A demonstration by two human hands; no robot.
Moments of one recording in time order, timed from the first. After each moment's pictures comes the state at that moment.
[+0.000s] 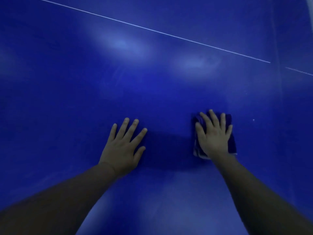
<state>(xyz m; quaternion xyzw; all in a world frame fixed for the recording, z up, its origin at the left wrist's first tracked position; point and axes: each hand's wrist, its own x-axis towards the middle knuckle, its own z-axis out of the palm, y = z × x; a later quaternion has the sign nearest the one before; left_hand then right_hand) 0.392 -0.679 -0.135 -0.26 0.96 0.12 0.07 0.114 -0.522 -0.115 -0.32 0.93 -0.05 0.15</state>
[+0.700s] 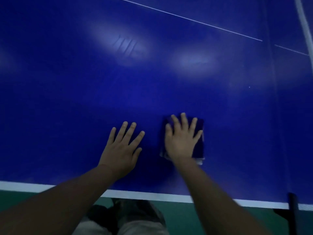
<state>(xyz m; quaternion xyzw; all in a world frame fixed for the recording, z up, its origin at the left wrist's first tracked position) 0.526 -0.591 -0.131 -0.25 0.96 0.11 0.09 0.338 -0.486 -0.117 -0.29 0.95 -0.07 0.14</state>
